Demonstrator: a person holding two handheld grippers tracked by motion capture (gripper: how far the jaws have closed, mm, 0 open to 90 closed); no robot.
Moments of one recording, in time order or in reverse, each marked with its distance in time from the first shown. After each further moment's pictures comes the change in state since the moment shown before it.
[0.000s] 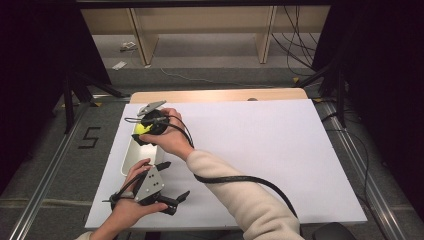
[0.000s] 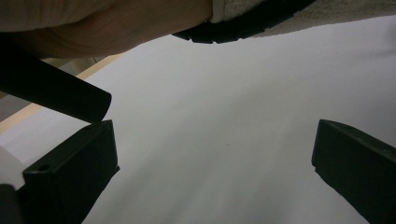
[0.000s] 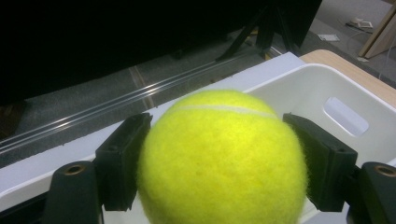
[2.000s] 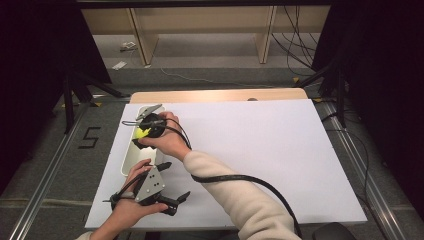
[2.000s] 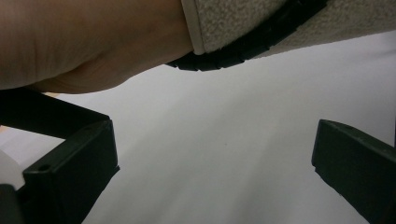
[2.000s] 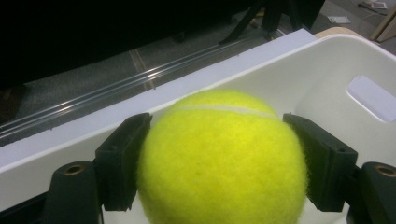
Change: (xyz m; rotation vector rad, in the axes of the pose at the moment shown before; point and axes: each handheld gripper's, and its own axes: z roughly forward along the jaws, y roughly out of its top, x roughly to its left) left arm -0.001 0.000 0.000 0.002 -0.007 0.002; right arm -0.002 -0.009 0.022 0.071 0.012 -0.009
